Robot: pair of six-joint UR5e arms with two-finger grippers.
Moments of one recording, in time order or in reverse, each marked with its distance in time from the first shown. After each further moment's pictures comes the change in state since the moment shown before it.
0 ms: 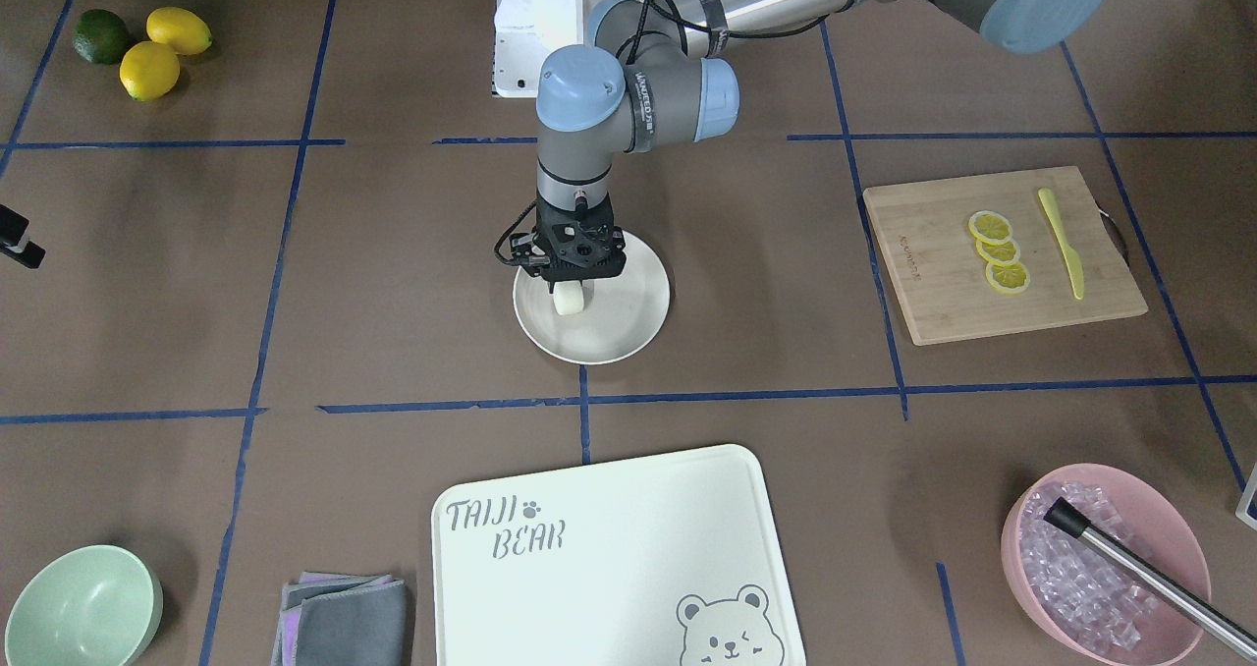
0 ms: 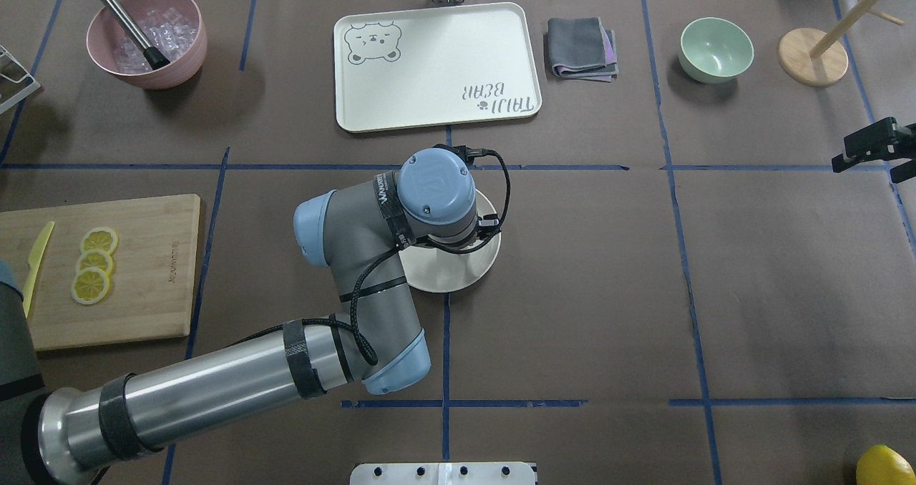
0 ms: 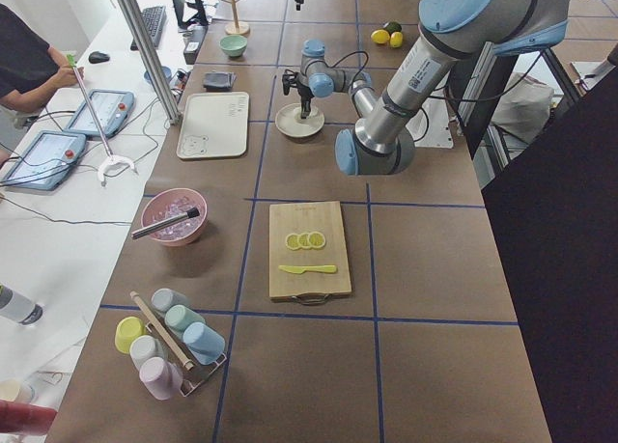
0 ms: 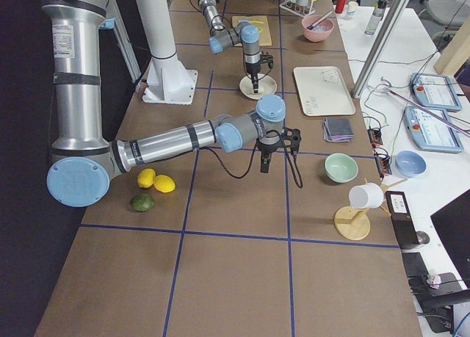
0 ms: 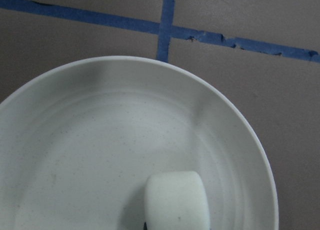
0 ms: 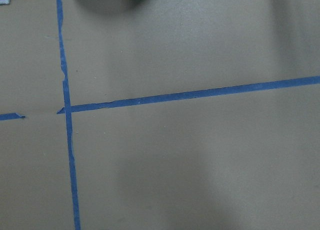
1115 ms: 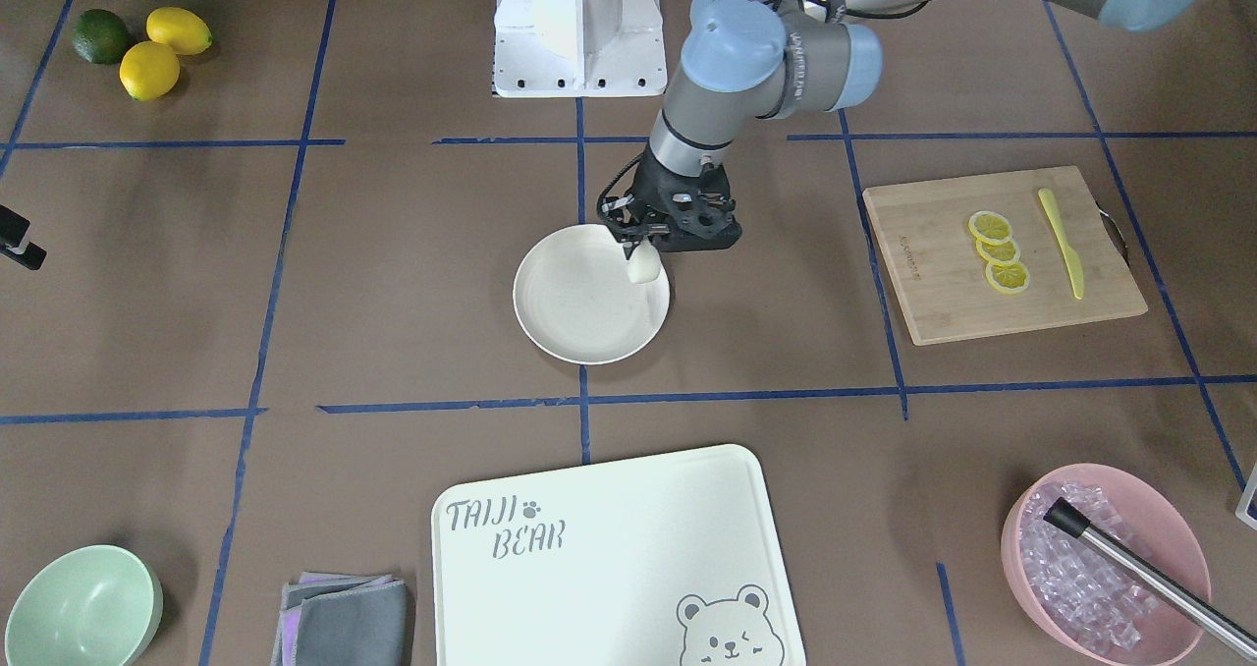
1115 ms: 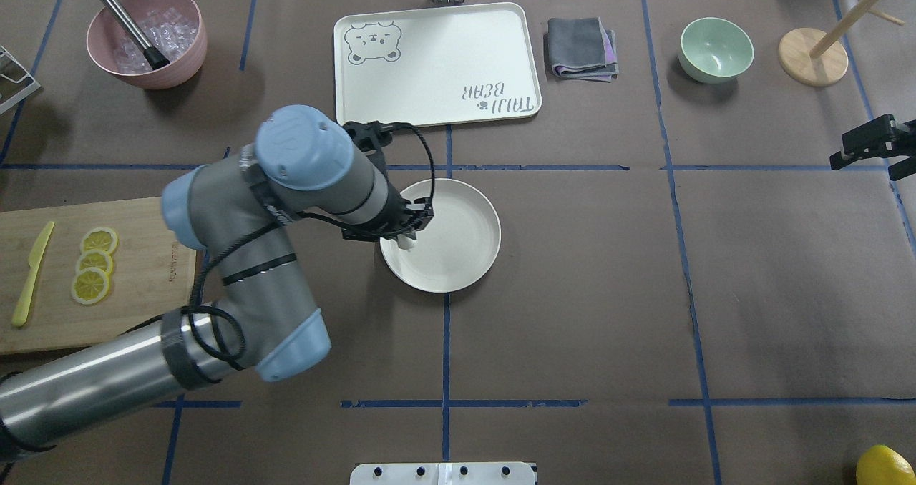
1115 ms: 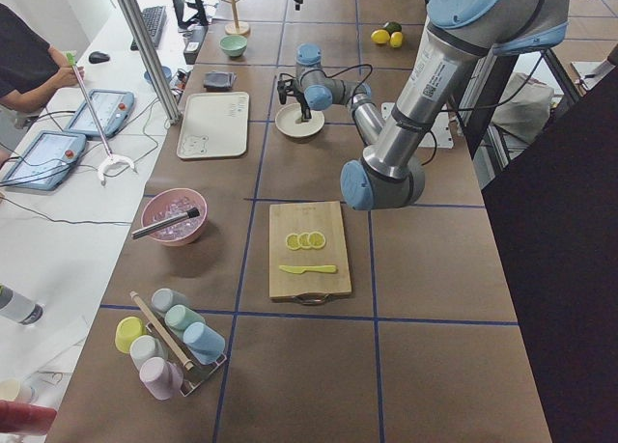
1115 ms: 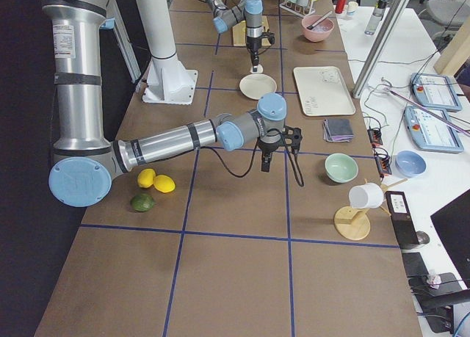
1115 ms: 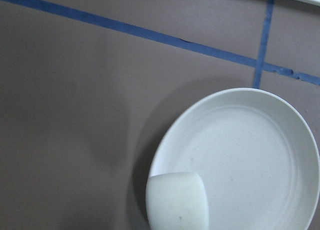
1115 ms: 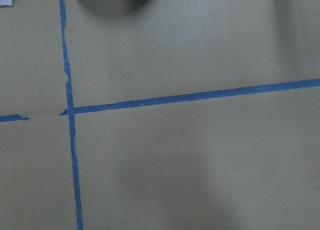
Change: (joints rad) left arm -0.074 0.174 -0.243 -0.013 -0.148 -0.028; right arm 0.000 0.008 0.000 -0.006 0.000 0.000
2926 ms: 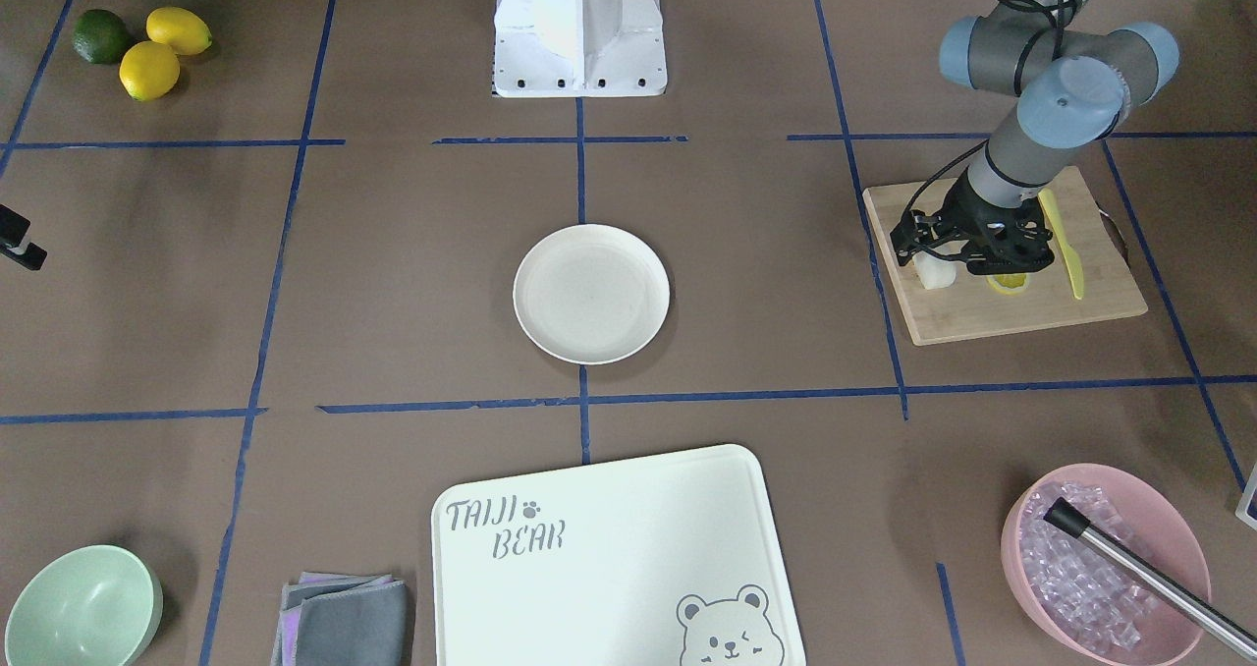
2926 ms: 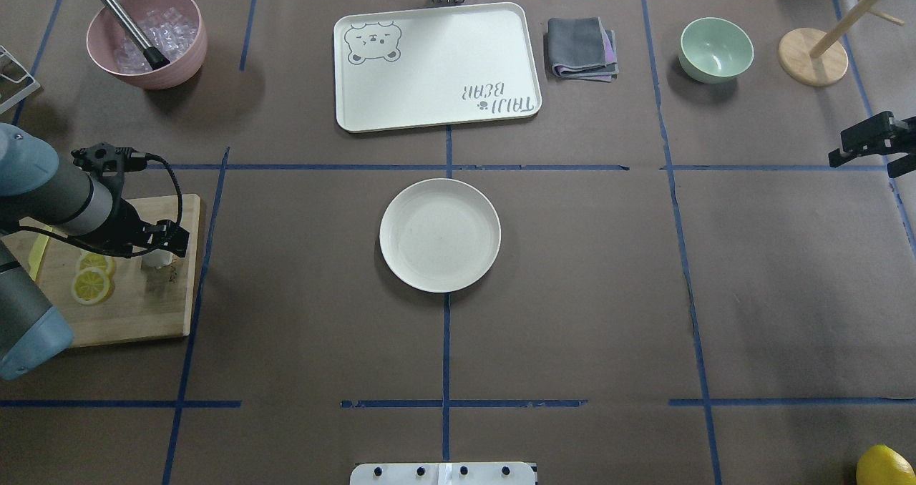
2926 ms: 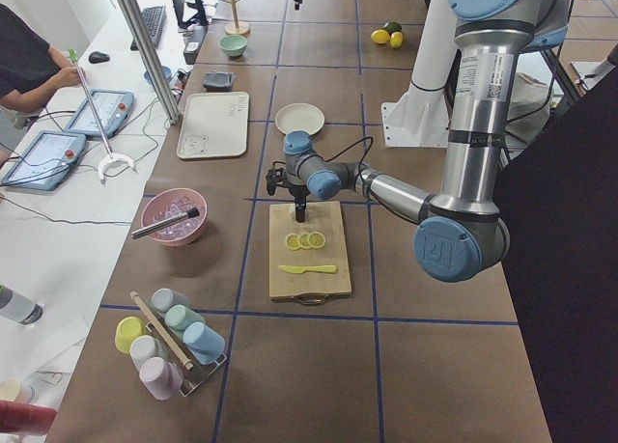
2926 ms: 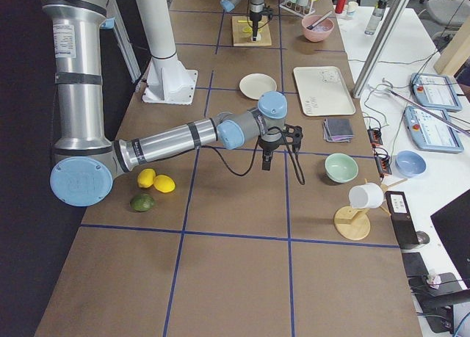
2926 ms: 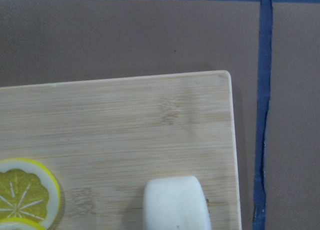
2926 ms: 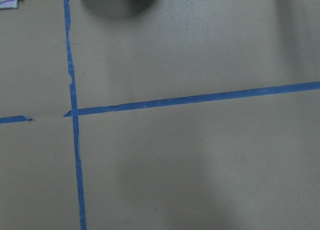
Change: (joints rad) left arm -0.258 0.647 -0.174 -0.128 -0.183 0.451; right arm 0.000 0.008 0.002 -0.004 0.000 0.000
